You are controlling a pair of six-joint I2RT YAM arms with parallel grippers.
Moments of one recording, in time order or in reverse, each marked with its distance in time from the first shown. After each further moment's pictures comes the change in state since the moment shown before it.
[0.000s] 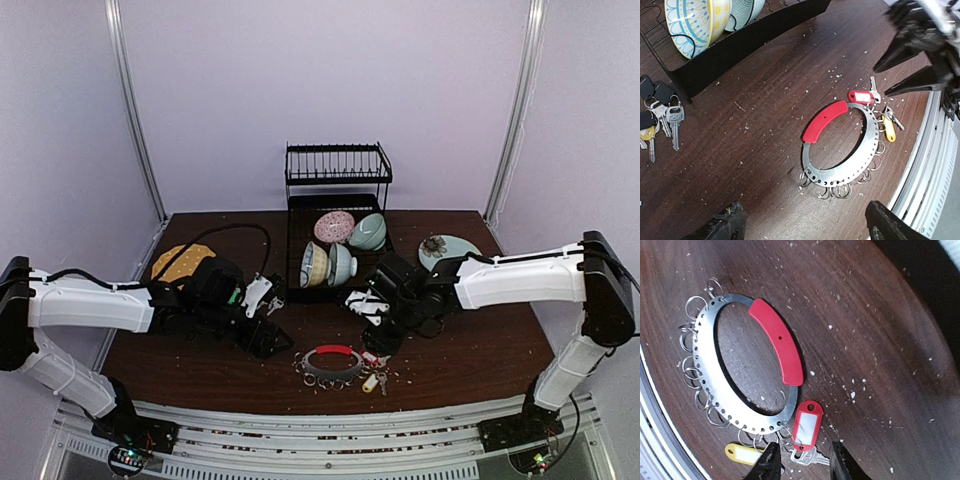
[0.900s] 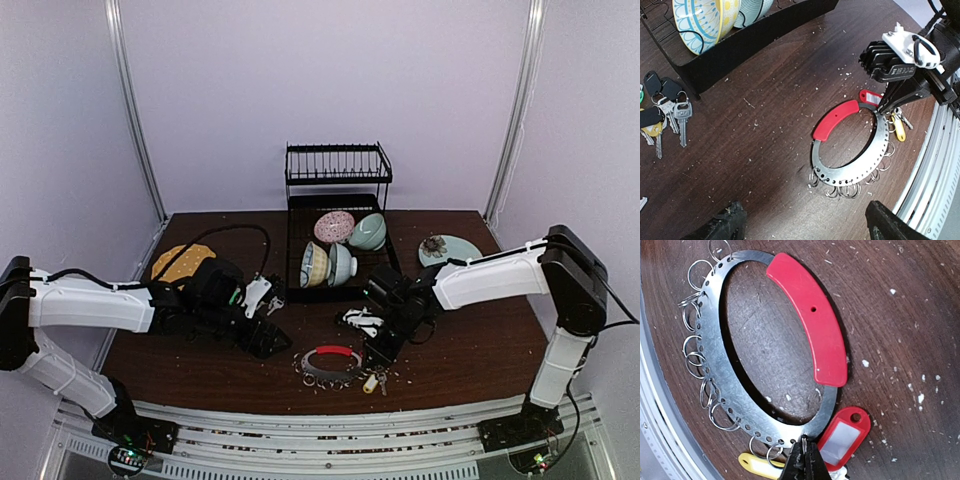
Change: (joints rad) left arm 0.000 0.003 0.000 -0.013 -0.035 0.008; right arm -0.058 0.156 0.006 -0.006 -0.252 0.017
